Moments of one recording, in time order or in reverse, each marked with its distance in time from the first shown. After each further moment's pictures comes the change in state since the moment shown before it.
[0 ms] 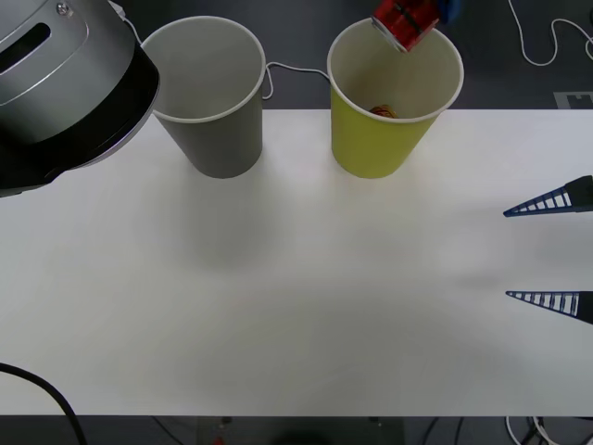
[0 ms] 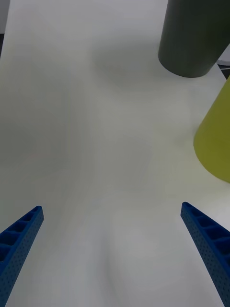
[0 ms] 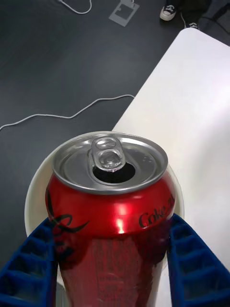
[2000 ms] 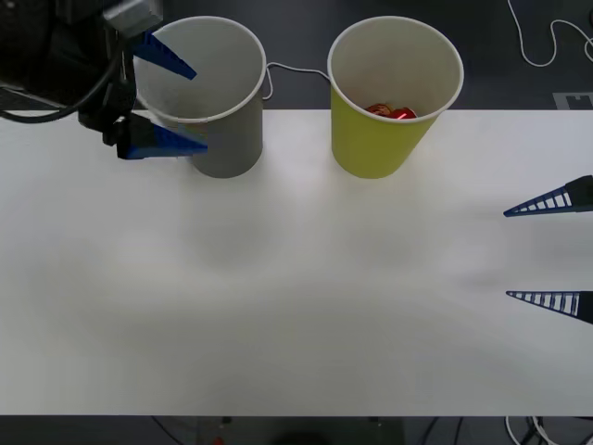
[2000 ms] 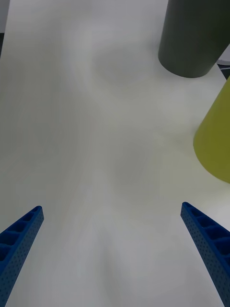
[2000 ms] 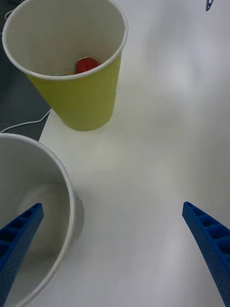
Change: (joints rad) right arm 0.000 0.000 0.000 0.000 0.000 0.000 0.000; left arm 1.122 0.613 0.874 -1.173 0.137 -0.404 -0.564
